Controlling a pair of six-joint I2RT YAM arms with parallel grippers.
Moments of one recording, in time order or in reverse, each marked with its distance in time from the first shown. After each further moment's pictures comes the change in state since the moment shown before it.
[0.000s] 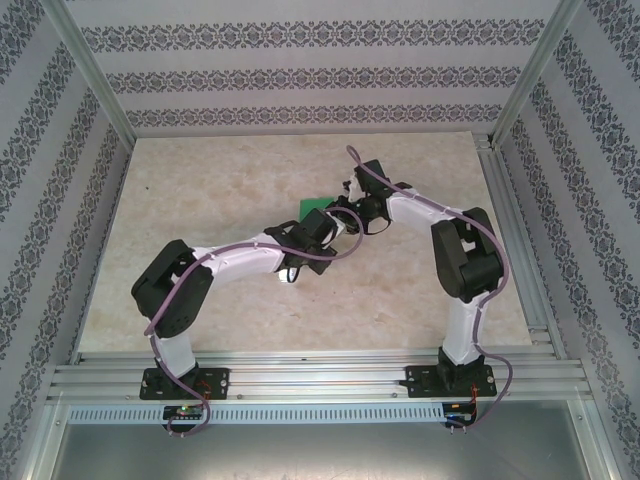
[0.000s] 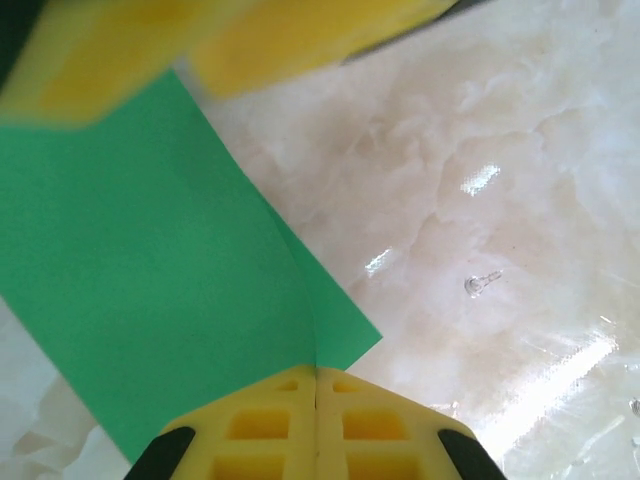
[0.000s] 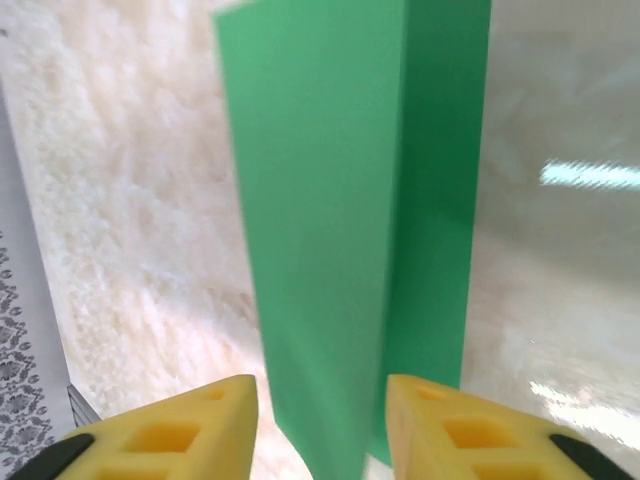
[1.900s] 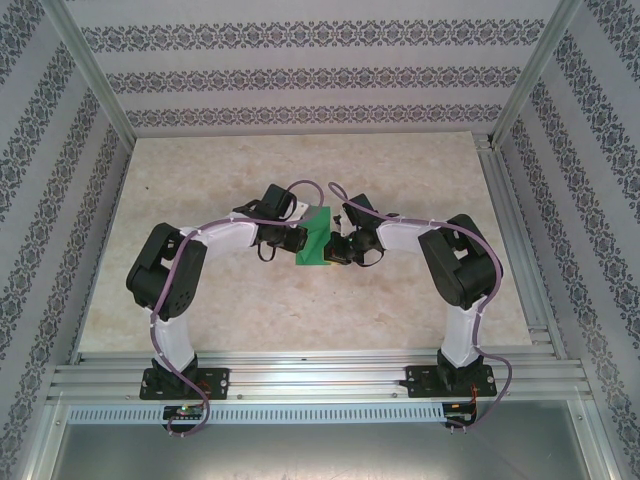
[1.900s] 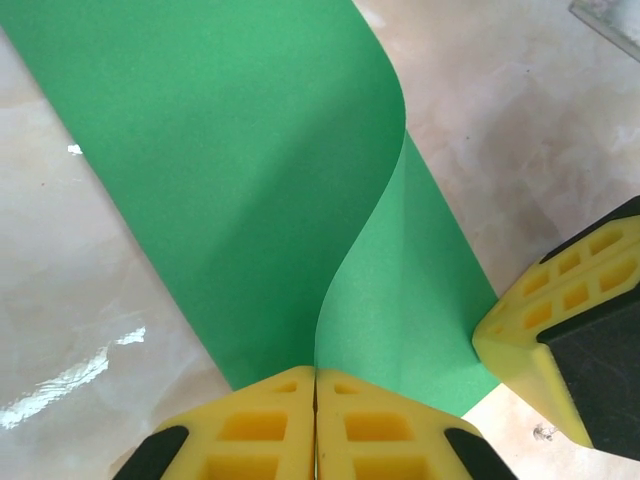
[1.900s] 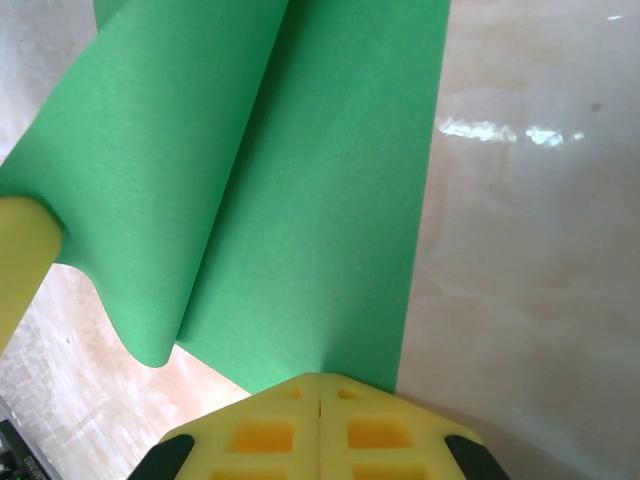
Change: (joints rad) left arm 0.282 0.072 0.005 0.011 0.333 -0.021; right arm 0.127 0.010 -0.250 0.153 0.061 -0.035
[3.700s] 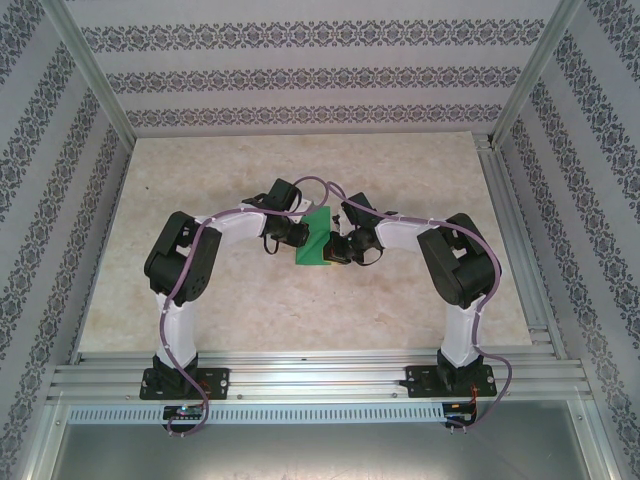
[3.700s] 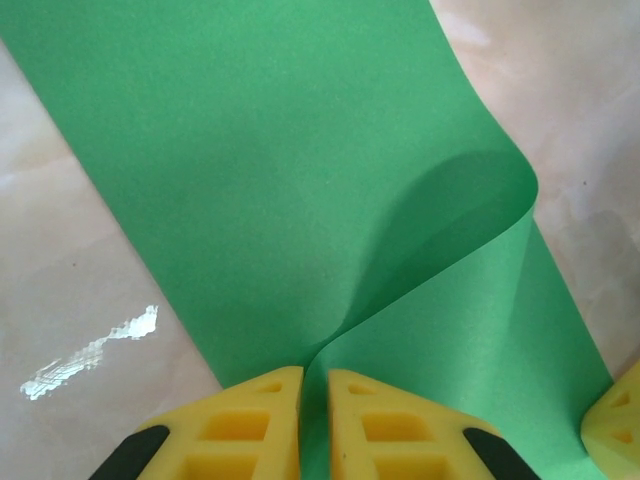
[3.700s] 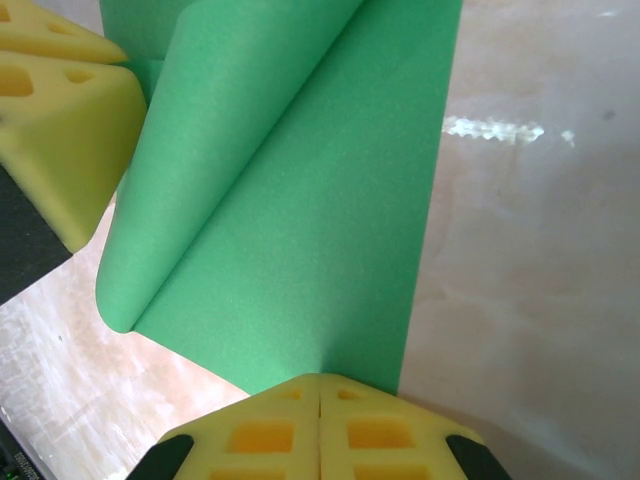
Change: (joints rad) left arm 0.016 0.150 0.136 -0.050 -0.035 0.037; right arm 0.006 0.012 0.027 -0.038 0.005 -0.023
